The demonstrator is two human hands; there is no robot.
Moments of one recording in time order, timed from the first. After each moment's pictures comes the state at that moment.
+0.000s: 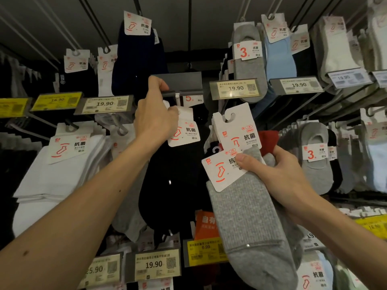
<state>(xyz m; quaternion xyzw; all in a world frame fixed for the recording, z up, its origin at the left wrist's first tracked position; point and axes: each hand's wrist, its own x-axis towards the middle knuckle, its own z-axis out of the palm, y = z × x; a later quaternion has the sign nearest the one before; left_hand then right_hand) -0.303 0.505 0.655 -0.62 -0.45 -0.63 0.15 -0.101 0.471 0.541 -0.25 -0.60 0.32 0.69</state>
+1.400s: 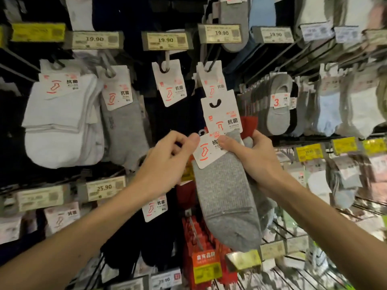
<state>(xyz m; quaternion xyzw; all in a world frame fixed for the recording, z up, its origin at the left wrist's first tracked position) -0.312 0.409 0.487 -0.74 -0.41 -0.50 -0.19 -0.123 0.416 0.467 -0.34 -0.56 0.32 0.69</state>
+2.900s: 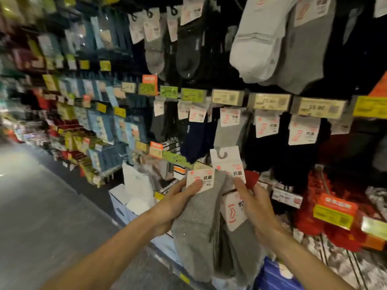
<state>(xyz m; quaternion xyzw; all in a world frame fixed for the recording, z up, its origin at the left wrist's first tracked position) -0.493 0.200 0.287 -0.30 -0.57 -0.61 -0.47 -0.343 0.320 0.250 -0.32 -0.60 0.61 0.41</state>
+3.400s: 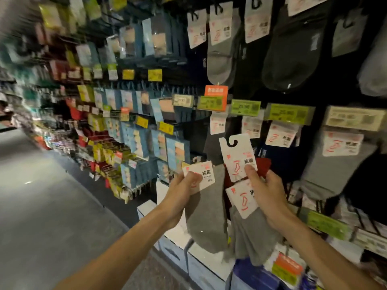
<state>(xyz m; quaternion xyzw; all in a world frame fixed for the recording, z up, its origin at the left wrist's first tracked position) -0.768 0.220 0.296 -0.24 -0.63 -0.65 -0.34 -0.615 0.347 0.285 -0.30 -0.62 0.57 0.46</state>
